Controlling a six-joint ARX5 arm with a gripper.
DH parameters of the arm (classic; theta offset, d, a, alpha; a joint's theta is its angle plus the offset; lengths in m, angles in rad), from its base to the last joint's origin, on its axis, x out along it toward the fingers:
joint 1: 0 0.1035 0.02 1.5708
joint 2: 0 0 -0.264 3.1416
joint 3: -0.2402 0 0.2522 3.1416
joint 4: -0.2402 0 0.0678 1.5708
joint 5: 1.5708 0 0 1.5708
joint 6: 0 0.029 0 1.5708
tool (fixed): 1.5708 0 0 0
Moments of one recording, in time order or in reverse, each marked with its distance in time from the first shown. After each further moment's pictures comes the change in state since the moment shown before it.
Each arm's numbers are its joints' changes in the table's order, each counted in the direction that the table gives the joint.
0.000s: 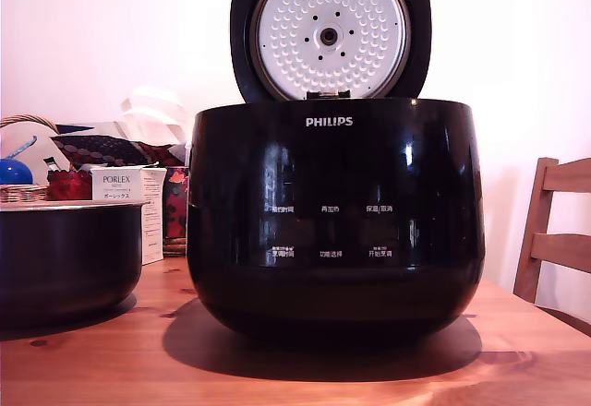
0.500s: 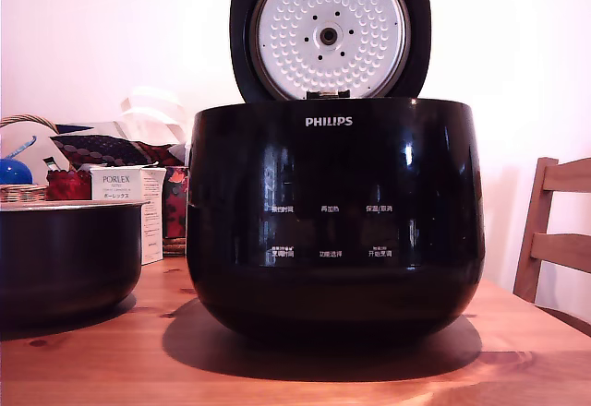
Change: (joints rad) arm 0.000 -0.034 -0.019 -0.497 0.018 0.245
